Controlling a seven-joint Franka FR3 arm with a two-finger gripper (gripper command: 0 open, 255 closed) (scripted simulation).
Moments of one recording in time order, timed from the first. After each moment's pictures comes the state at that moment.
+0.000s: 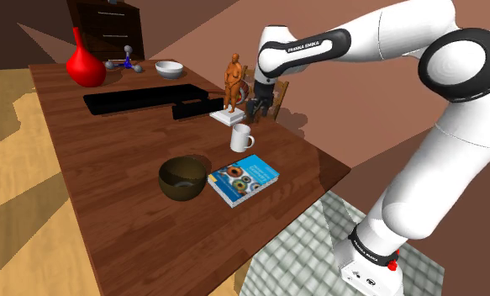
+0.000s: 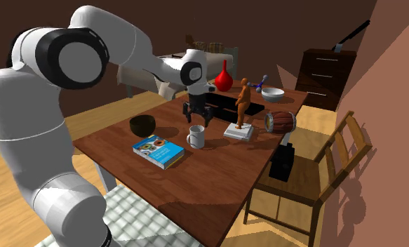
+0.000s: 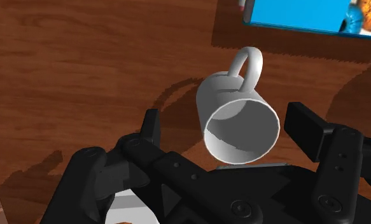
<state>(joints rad) 0.03 0.05 -0.06 -1.99 -0.01 2.03 -0.13</state>
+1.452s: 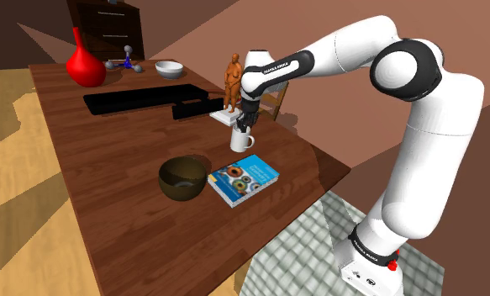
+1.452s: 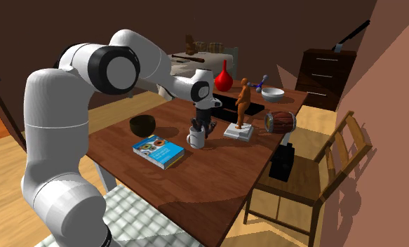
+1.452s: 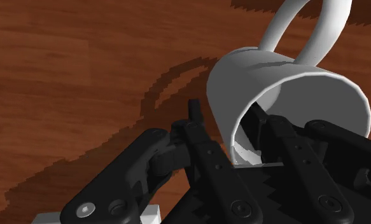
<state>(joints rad) 0.02 0.29 -0.05 -1.88 0.01 2.14 -0.15</state>
